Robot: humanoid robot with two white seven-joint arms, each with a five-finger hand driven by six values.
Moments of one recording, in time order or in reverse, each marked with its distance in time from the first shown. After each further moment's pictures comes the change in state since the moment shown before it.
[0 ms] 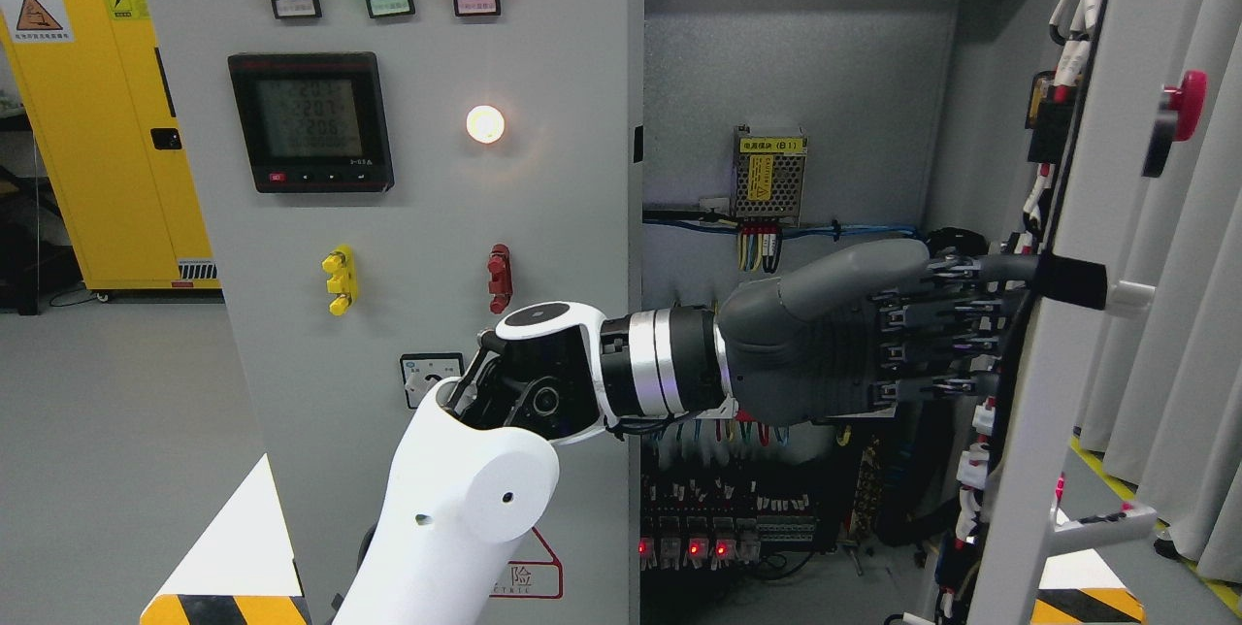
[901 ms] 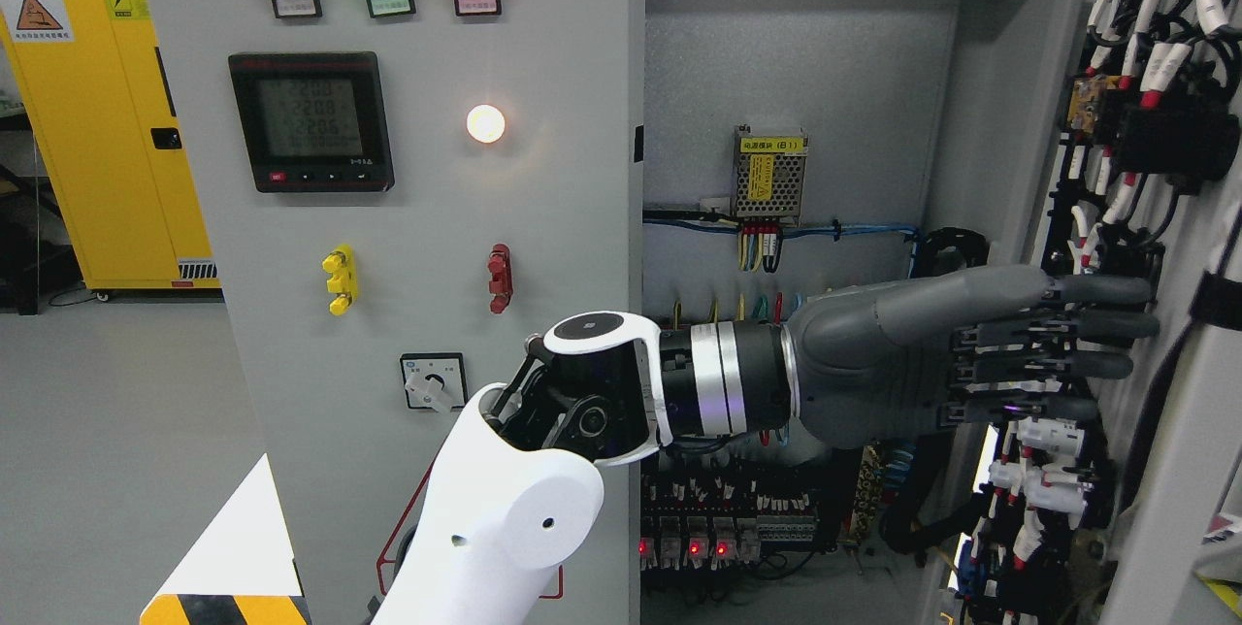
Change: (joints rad) left arm -0.018 -0.036 -0.064 -0.066 0.020 0.006 0.152; right arm 0.000 -0.006 -0.002 -0.001 0.000 0.000 0.000
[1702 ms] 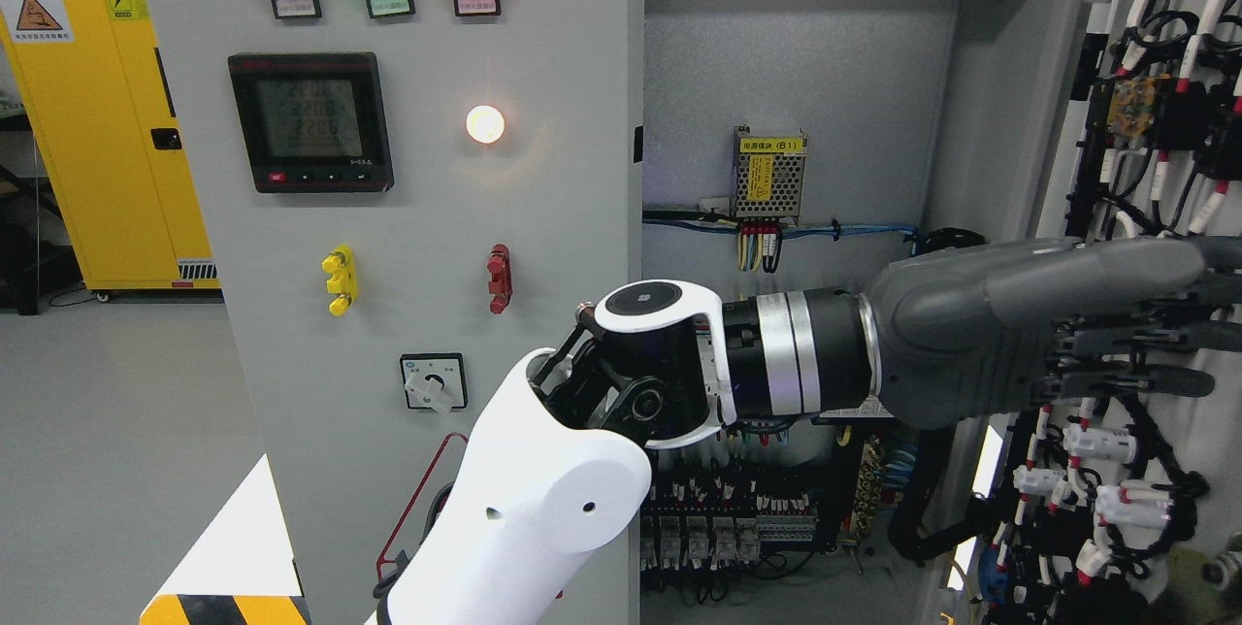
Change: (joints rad) left arm -0.106 -0.010 -0.135 0.031 0.101 -0.131 0.072; right arm 0.000 -0.002 -0.001 0.000 0.000 0.000 0.000
